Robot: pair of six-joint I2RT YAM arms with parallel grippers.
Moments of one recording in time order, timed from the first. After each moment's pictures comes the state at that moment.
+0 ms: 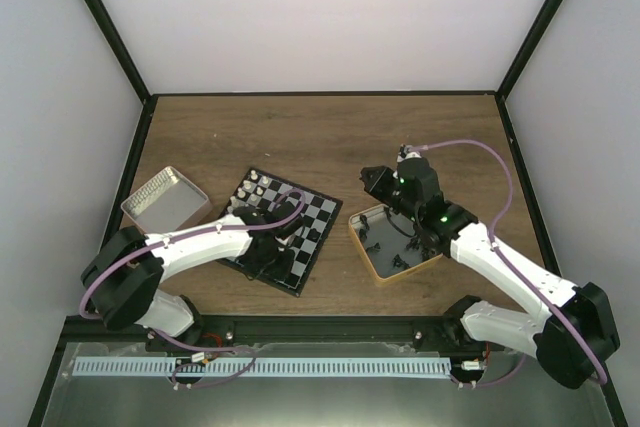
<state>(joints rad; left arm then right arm) -0.88 1.47 0.83 -0.87 0.13 -0.63 0.61 1.08 0.75 -0.08 0.03 0.99</state>
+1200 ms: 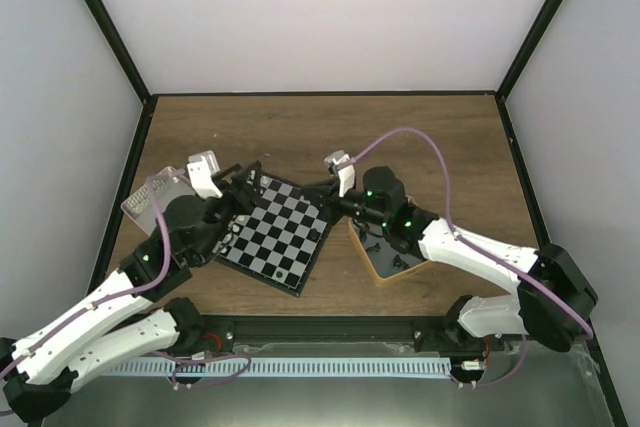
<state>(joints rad) -0.88 0.70 0.75 -0.17 -0.47 -0.67 0.80 1.27 0.76 0.31 -0.32 0.37</state>
